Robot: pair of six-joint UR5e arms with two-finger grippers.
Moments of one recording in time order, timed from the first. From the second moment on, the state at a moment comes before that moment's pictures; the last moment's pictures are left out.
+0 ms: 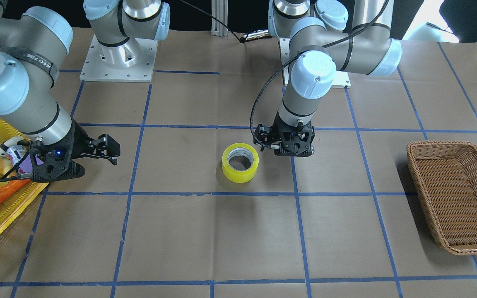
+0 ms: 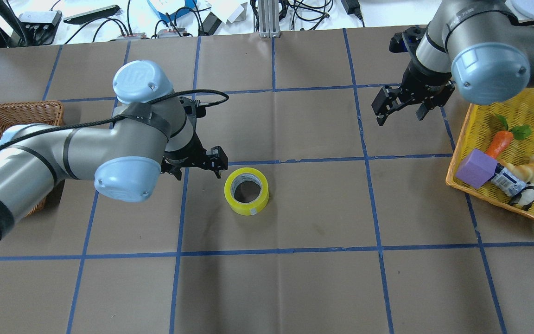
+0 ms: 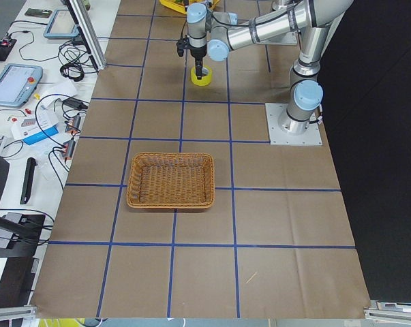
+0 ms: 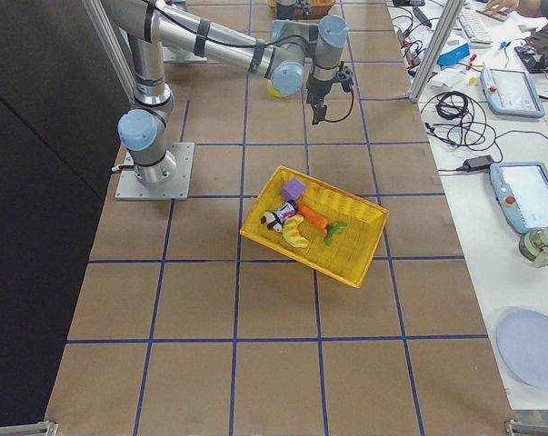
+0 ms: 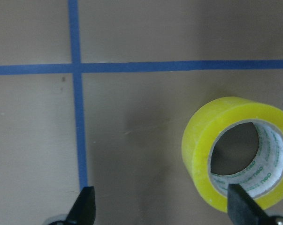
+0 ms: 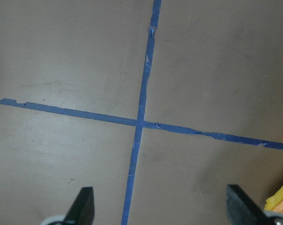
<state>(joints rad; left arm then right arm) -1.73 -1.76 -1.98 -1.02 1.53 -0.15 1.47 -1.36 1.69 -1.84 -1.50 -0.26</state>
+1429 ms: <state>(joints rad) -1.76 -1.84 -1.97 -0.89 1.55 -0.16 1.52 -1.42 1.52 -1.73 -1.54 -0.15</state>
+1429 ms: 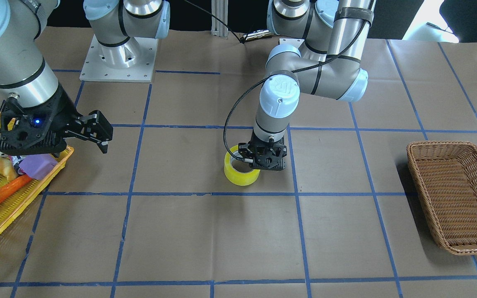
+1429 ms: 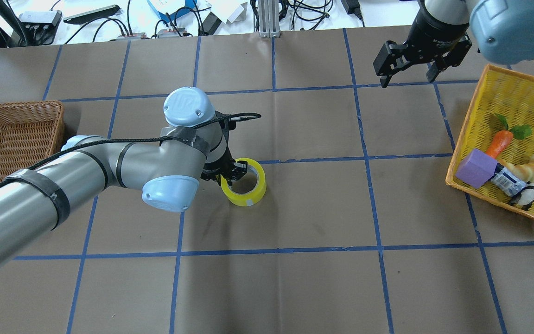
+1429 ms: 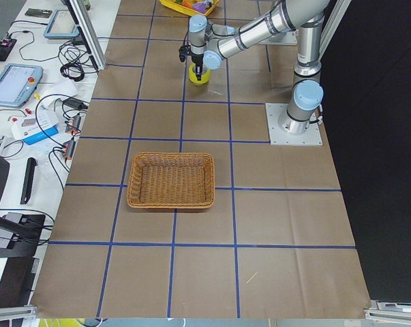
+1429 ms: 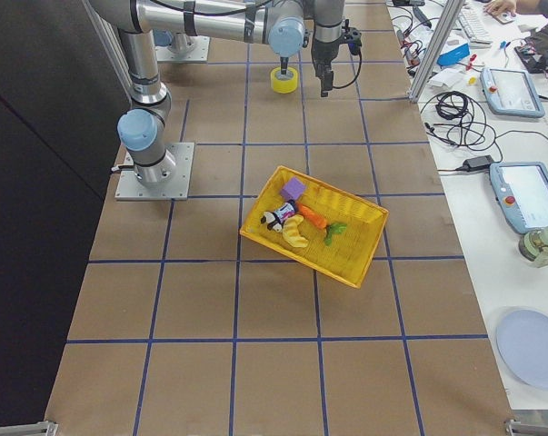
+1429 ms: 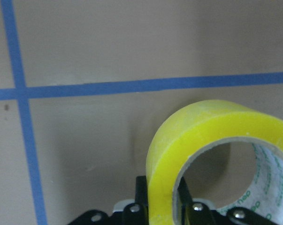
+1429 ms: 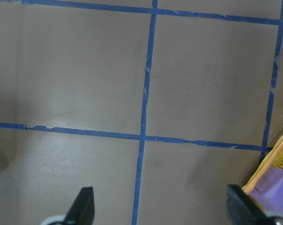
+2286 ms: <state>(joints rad) -1.08 -1.70 -1.71 -1.26 1.66 0.67 1.55 -1.42 1.52 -1.67 -1.54 -0.03</state>
